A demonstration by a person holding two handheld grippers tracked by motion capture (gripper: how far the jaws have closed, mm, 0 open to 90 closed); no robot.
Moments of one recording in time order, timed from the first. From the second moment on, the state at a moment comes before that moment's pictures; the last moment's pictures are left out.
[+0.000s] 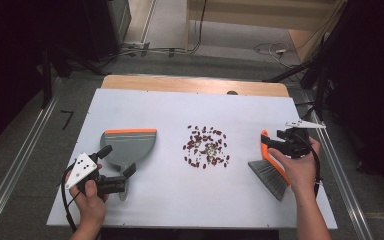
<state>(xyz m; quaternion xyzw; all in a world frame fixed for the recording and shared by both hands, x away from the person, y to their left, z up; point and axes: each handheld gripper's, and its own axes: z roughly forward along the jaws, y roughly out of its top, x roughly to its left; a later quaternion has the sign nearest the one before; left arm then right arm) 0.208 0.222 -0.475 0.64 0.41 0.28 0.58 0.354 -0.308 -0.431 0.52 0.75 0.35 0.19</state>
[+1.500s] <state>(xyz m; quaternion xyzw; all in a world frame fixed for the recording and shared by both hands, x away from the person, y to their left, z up) 0.208 0.214 -0.476 0.65 0.40 0.27 0.58 0.355 -0.307 -0.483 0.58 0.77 0.24 0.12</state>
